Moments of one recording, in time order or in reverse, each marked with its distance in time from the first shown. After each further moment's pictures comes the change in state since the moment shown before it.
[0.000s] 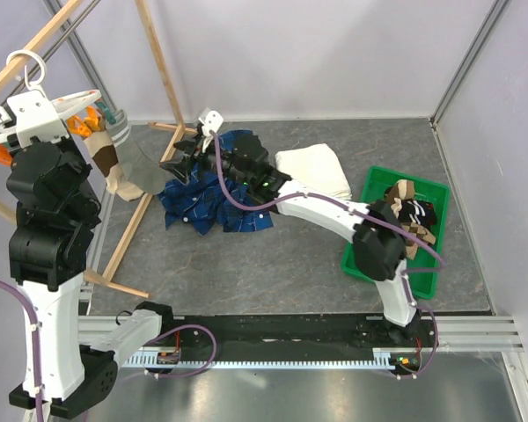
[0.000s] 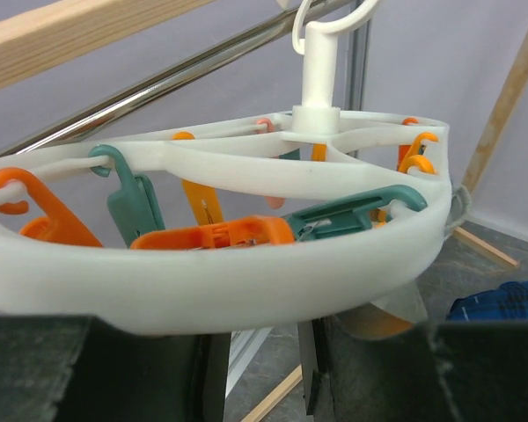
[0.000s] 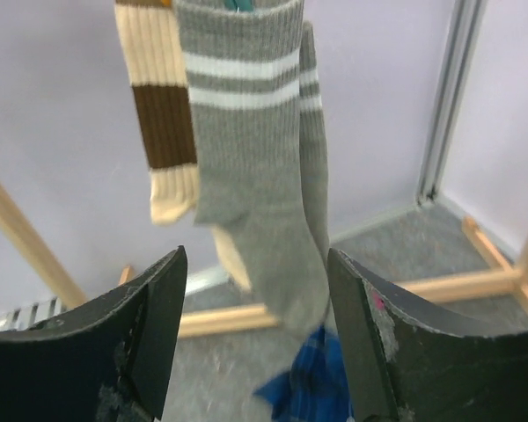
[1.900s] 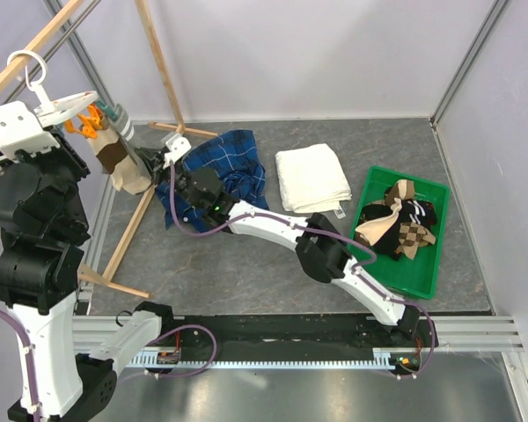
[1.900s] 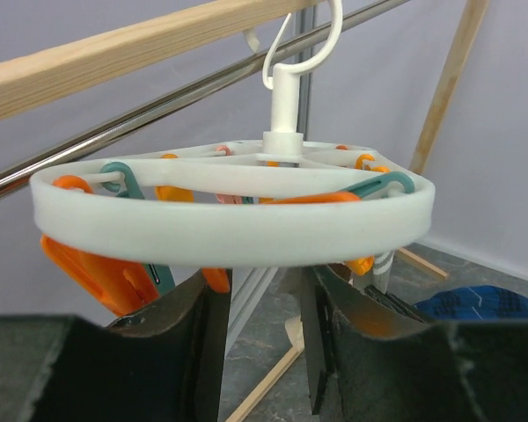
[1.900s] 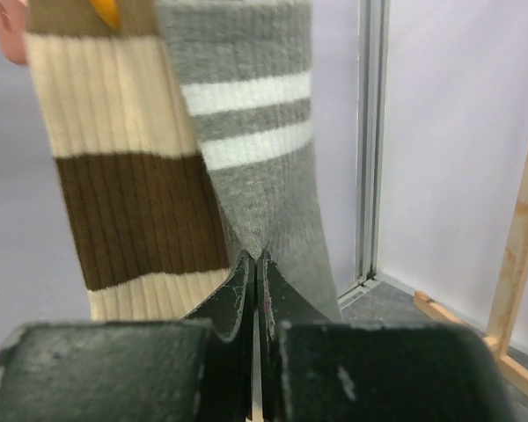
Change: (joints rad) left arm 0.000 -0.051 0.000 0.042 0.120 -0.039; right arm 0.148 0.558 0.545 0.320 0.432 -0.142
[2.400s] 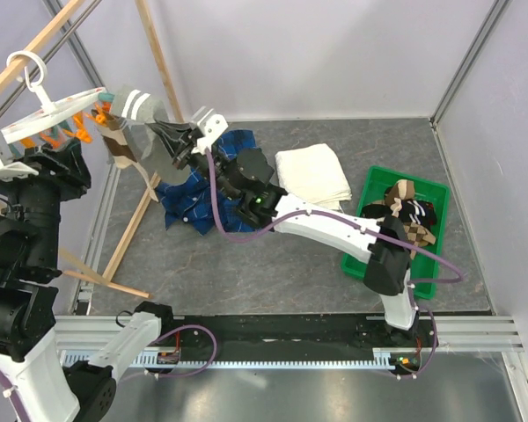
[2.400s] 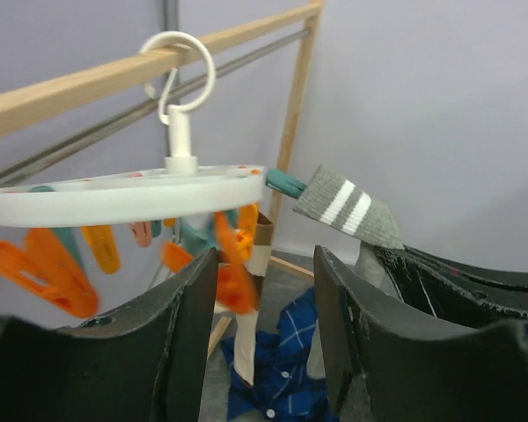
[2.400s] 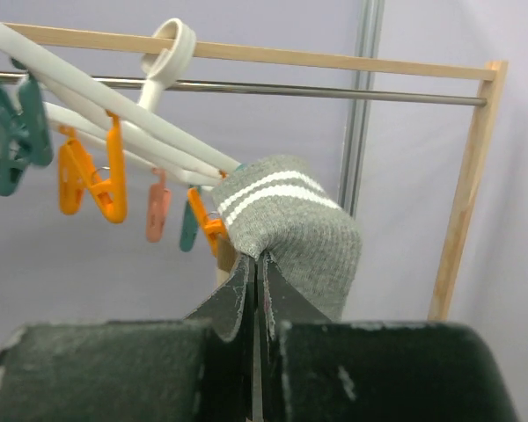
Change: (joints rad) left arm 0.000 -0.060 0.150 -0.105 0.323 -0.147; right arm 0.016 -0.562 -0.409 -0.051 -0.064 -0.132
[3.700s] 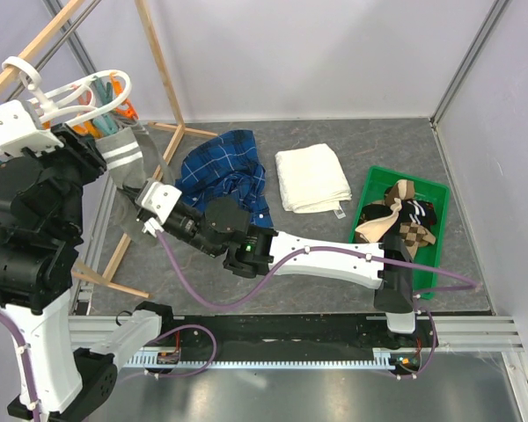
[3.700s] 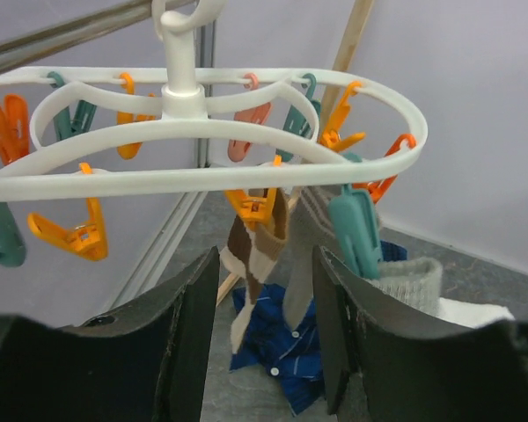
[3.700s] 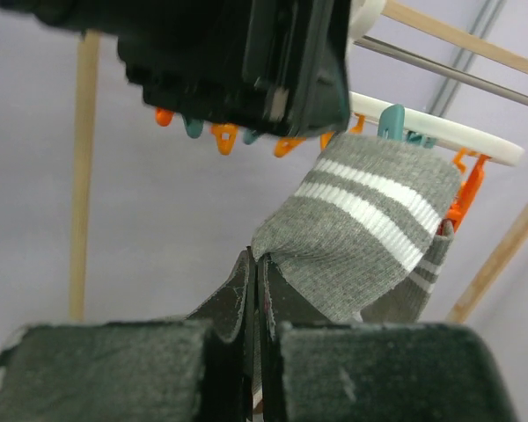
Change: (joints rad) left arm 0.000 0.099 -0.034 -0.078 -0.126 -0.116; right arm 0.268 -0.082 -0.051 -0.213 0.094 -0.285
